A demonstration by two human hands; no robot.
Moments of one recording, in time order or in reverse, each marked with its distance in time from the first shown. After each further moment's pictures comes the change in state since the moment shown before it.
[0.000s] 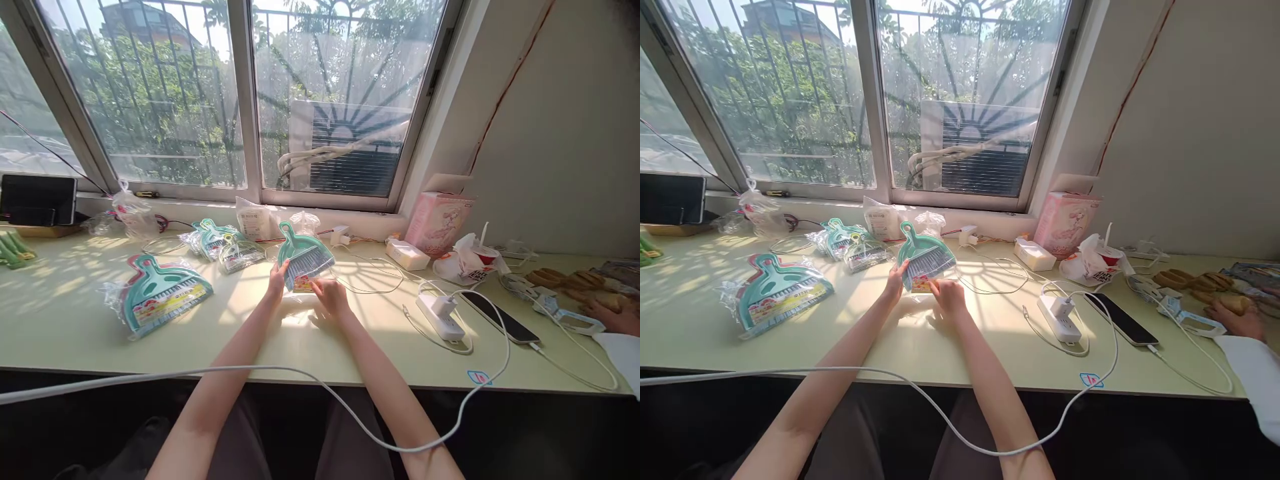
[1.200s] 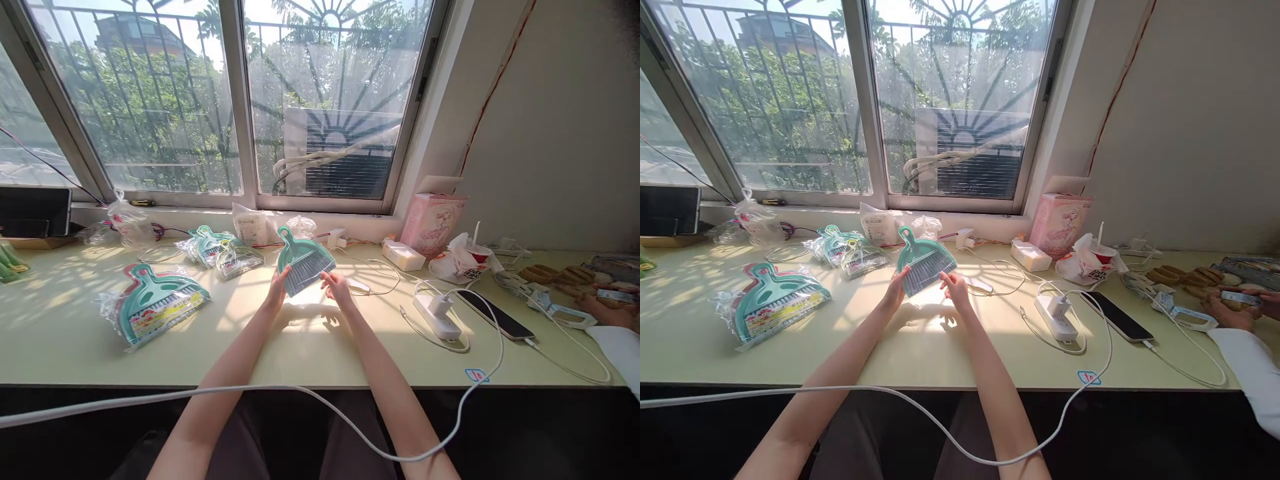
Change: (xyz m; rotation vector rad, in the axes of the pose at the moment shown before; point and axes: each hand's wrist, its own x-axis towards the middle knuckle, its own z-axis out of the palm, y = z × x) left_hand -0.010 0.000 0.005 -0.127 -0.047 -0.034; right_hand 0.010 0.003 -0.024 0.648 0.168 0.248
